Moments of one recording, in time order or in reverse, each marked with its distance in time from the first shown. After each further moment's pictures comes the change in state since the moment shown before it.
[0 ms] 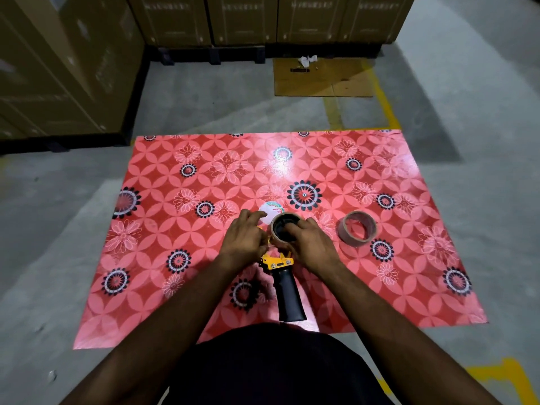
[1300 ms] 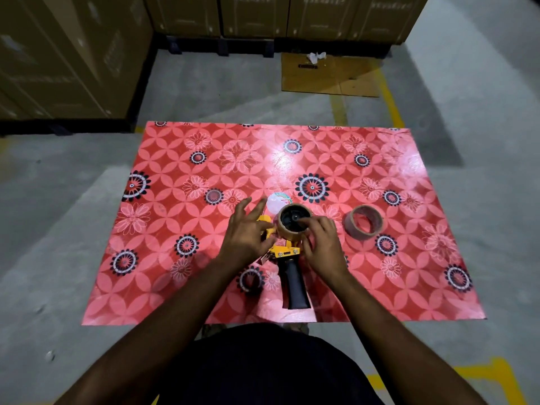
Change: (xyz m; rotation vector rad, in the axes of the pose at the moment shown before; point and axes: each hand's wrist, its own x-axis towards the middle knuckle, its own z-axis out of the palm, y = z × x) left_hand -0.035 -0.005 0.002 -0.217 0.158 -0.064; right_hand -0.034 -0.012 0.012 0.289 0.298 0.078
